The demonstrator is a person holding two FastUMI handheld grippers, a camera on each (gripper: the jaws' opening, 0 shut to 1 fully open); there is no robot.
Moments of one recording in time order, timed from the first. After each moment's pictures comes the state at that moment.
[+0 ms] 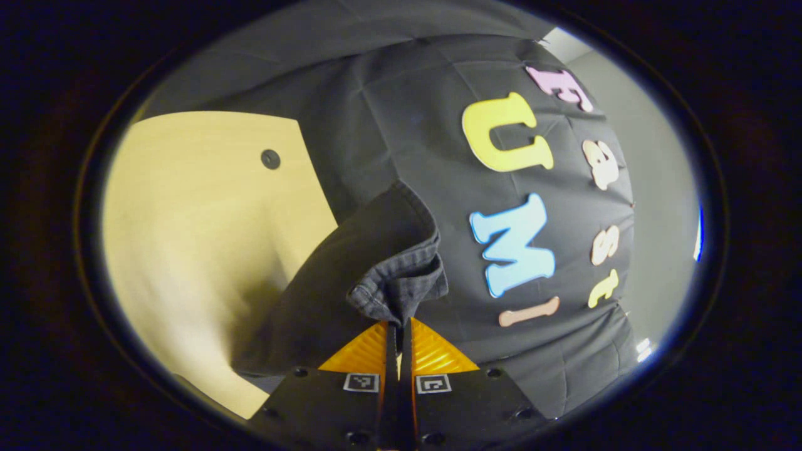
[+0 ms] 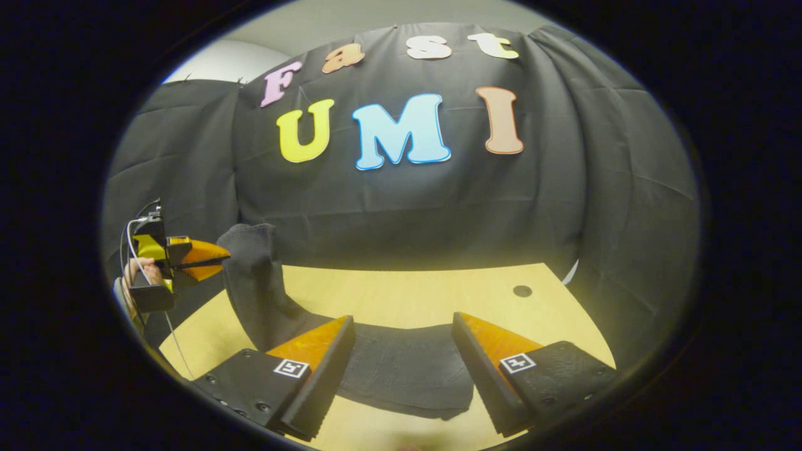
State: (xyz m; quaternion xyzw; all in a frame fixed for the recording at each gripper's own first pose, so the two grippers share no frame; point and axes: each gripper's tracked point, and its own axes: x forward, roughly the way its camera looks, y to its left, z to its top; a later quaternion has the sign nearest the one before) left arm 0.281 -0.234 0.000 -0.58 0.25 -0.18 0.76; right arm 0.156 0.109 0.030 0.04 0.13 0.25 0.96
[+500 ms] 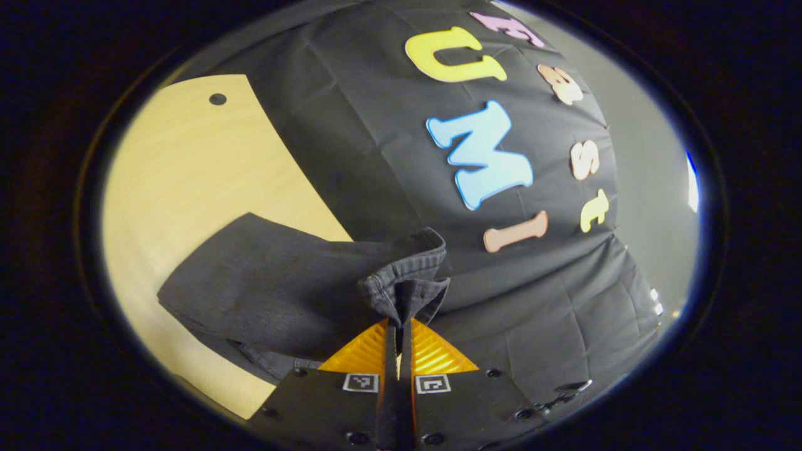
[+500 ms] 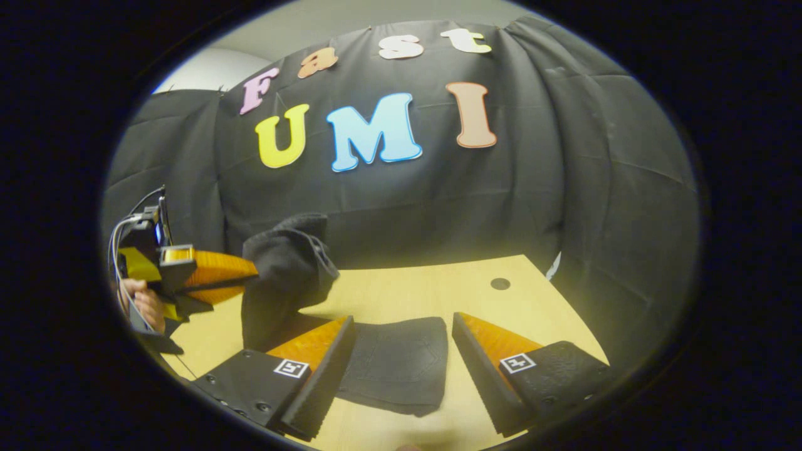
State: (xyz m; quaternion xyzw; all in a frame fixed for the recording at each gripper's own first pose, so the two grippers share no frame) left arm 0.180 -0.438 -0.011 -0.50 0.31 -0.28 0.76; right arm 0.171 0.057 0.020 0.07 0.14 0.21 0.96
